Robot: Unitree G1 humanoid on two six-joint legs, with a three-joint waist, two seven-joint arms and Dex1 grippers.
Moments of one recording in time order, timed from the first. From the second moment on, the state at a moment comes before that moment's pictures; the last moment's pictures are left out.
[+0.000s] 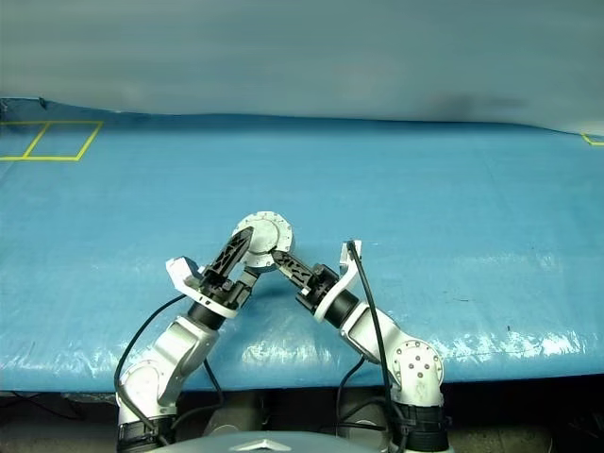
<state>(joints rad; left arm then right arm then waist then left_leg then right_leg) 0.07 -0.07 0.20 -0.17 -1.54 0.77 -0.24 0.00 0.05 0.01 -0.31 1.48 0.88 -0.09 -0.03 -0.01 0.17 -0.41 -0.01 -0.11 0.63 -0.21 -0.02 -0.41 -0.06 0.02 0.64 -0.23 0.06</state>
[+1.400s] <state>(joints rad) -0.45 0.13 0.40 0.37 -1.22 0.54 -0.07 0.18 -0.34 0.33 -0.35 0.33 0.15 0.53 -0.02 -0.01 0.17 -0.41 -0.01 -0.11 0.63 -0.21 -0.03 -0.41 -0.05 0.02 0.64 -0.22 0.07</state>
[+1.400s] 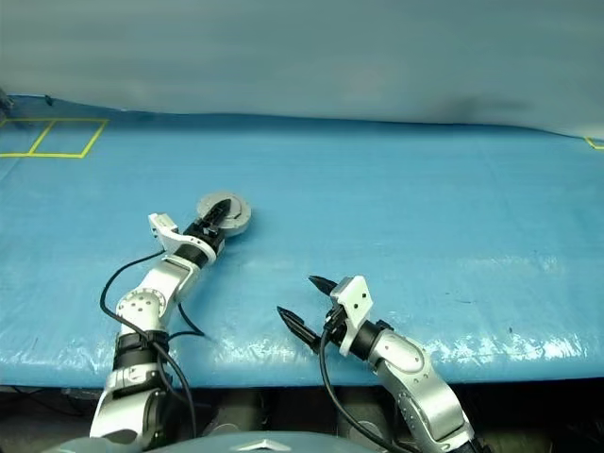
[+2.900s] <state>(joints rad) 0.04 0.26 0.28 -0.26 -0.83 0.78 -0.19 0.14 -0.25 0.26 -0.25 0.19 0.10 0.51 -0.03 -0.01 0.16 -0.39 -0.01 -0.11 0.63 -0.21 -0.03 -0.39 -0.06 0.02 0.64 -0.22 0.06</state>
